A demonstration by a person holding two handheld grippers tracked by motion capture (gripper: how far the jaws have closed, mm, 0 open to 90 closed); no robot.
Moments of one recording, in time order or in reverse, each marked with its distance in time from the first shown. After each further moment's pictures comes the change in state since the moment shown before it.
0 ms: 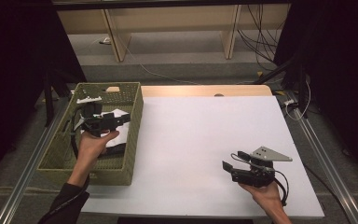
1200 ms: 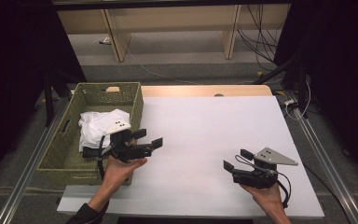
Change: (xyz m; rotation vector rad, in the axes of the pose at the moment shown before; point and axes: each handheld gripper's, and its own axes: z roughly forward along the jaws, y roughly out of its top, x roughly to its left) left arm -0.078 -0.063 0.006 -0.079 -0.290 0.173; right arm 0.004 0.002 -0.010 -0.083 0.000 -0.005
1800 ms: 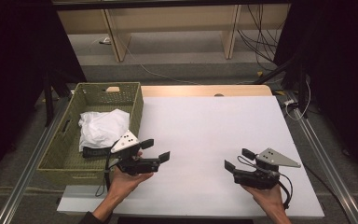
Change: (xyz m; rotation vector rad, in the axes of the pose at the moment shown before) left arm -0.019 -0.030 0.004 -0.009 -0.040 0.083; right arm 0.001 0.000 -0.004 -0.031 -0.004 0.001
